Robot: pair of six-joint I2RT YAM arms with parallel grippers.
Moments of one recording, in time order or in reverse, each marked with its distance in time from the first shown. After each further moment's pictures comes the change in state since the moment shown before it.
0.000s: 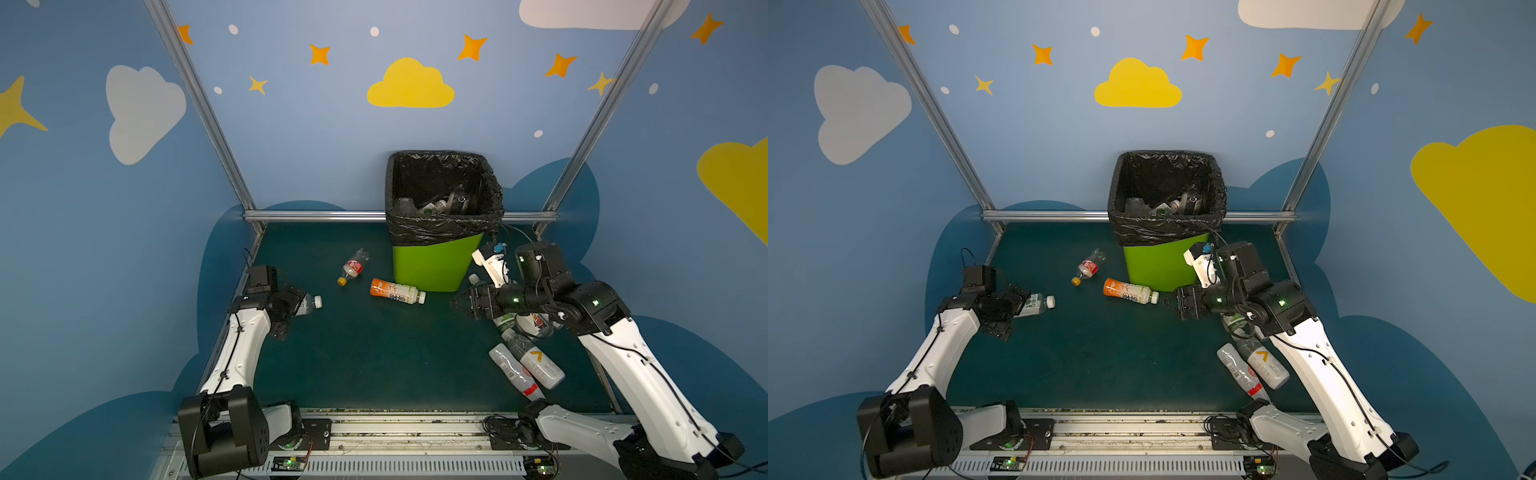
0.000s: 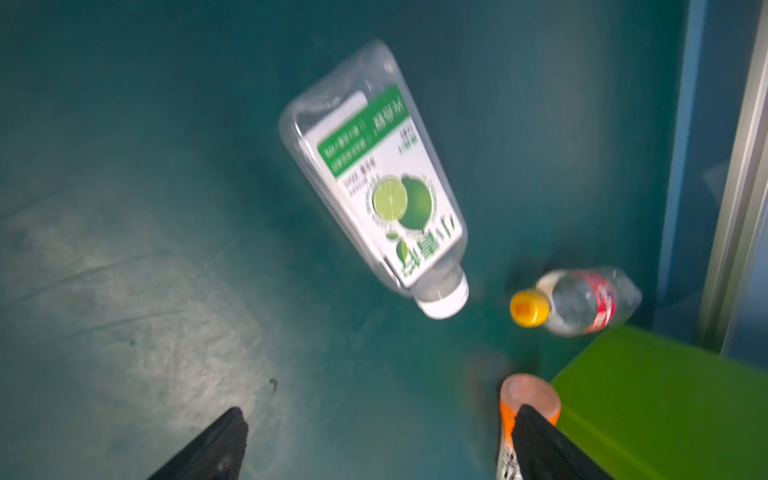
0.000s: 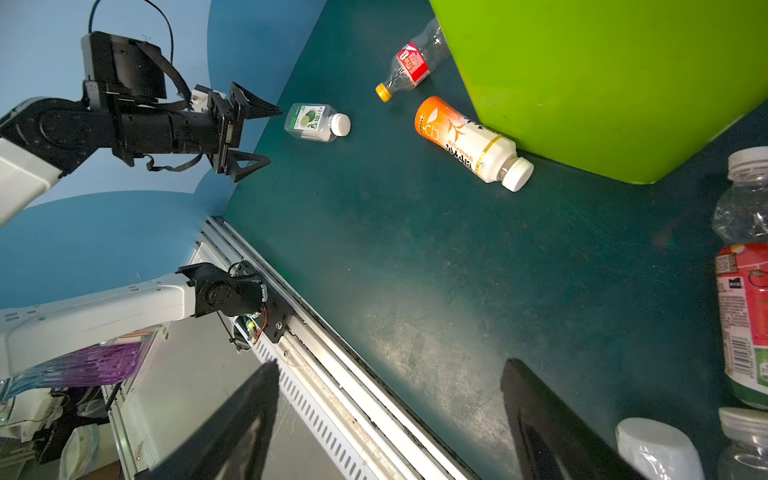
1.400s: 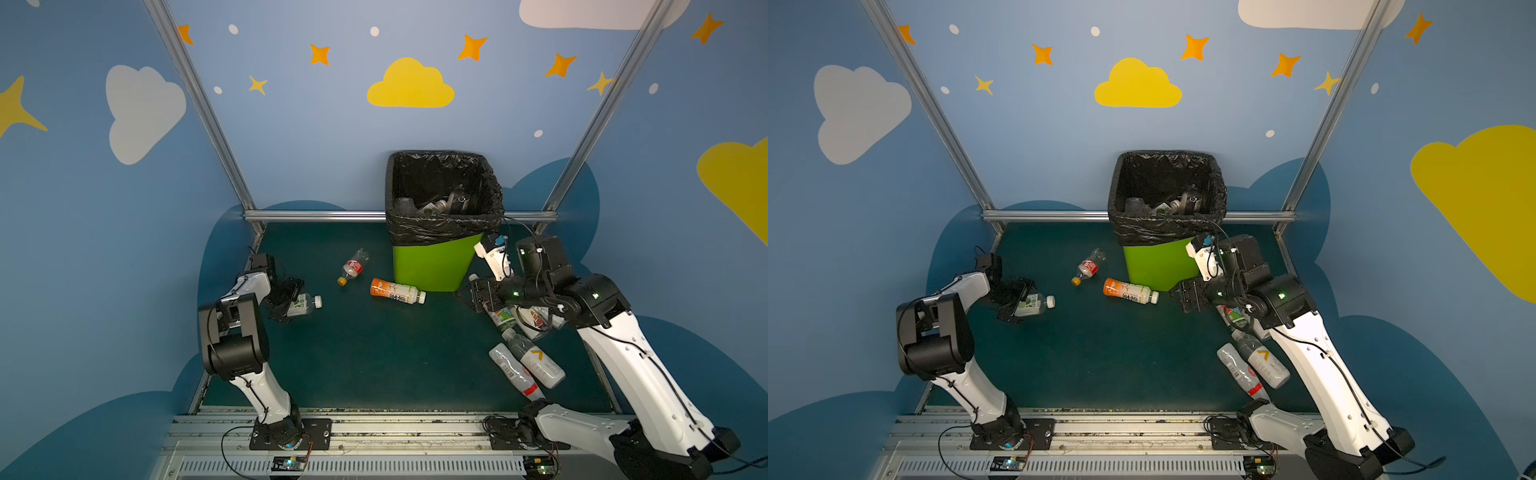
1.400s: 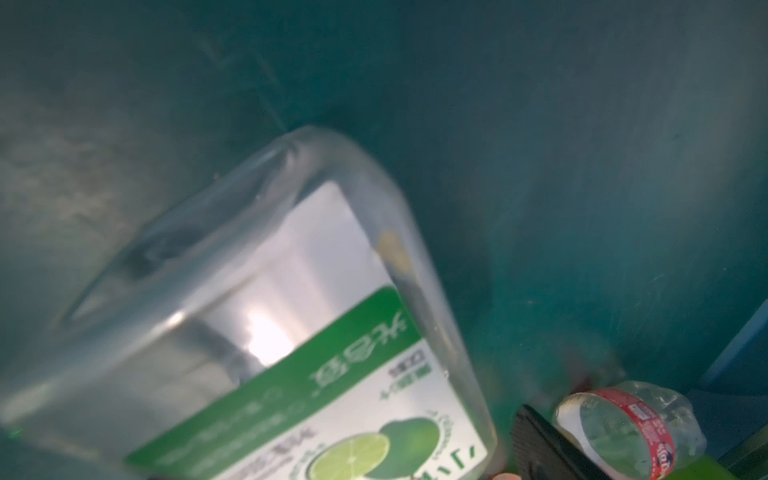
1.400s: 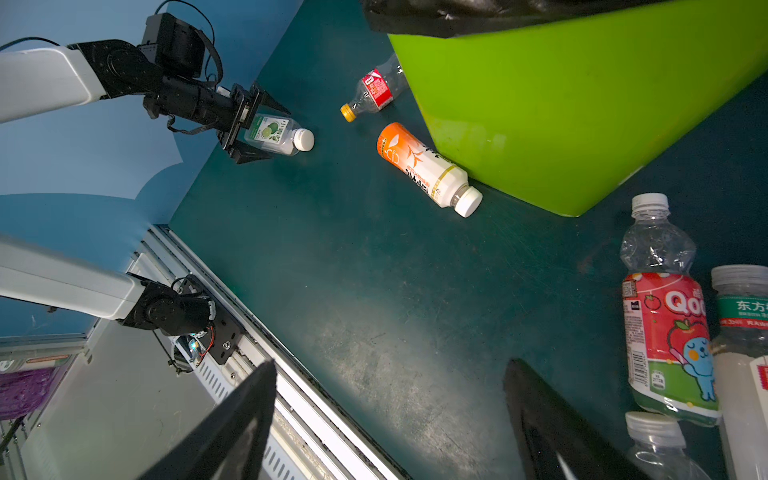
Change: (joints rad) left arm 0.080 0.542 0.235 0.097 0.144 0.006; right arm -0.026 0.036 0.054 -0.010 0.104 -0.100
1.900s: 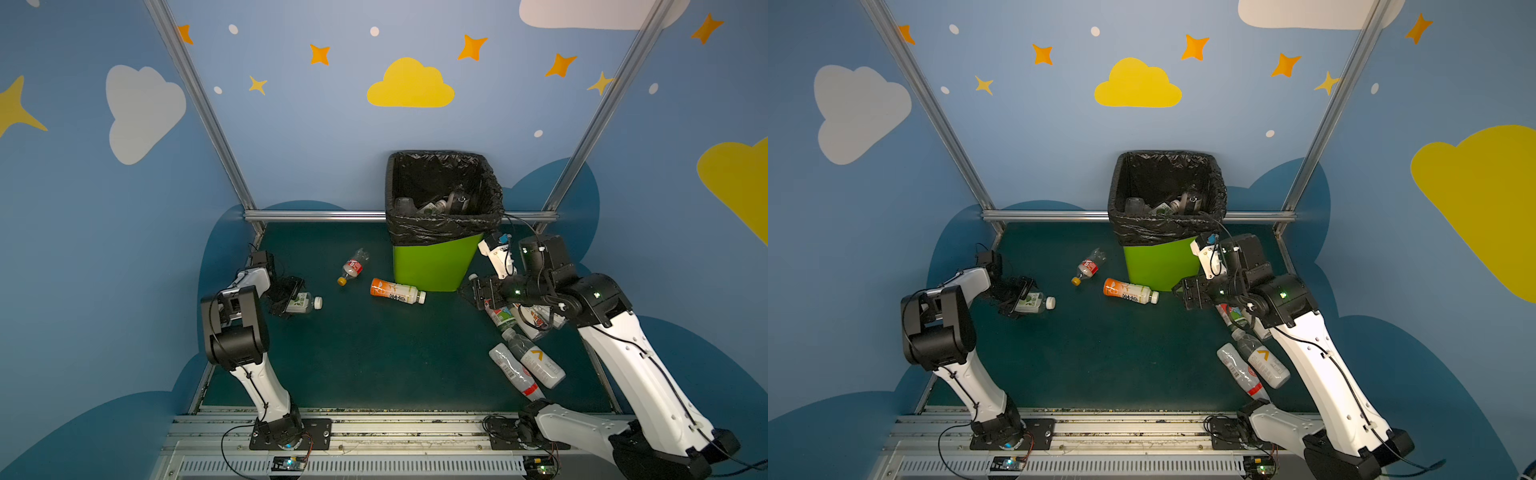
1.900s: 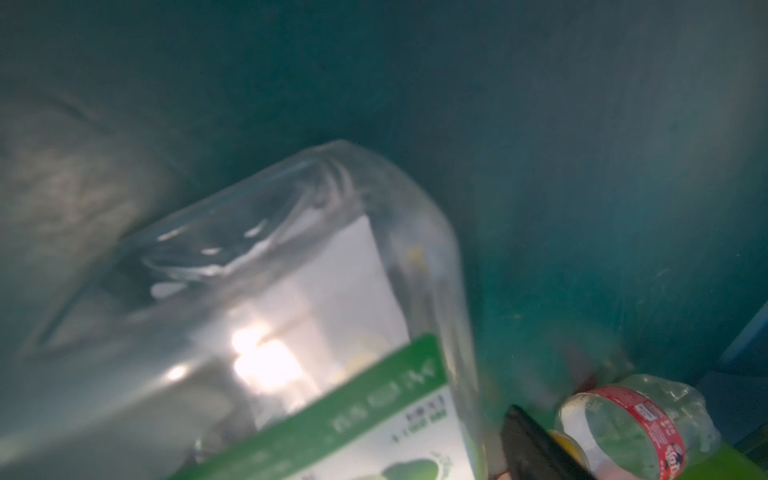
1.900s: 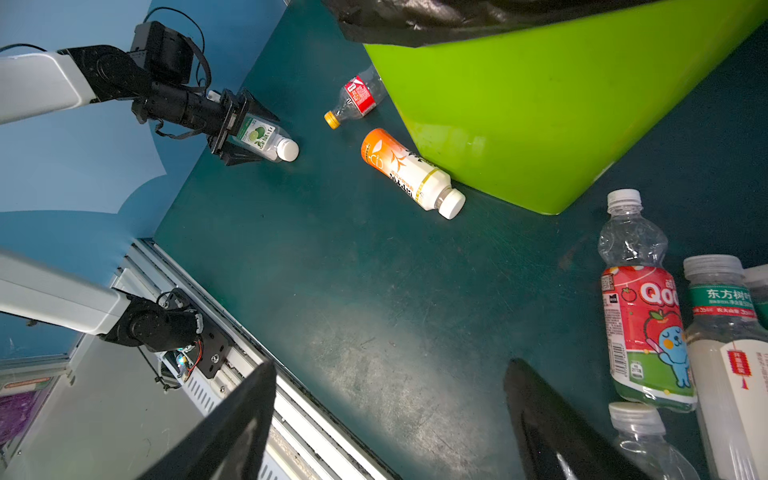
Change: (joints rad) left arm 0.010 0.089 0.076 -0.024 0.044 0.104; right arm -0.024 0.000 0.000 0.000 0.024 0.008
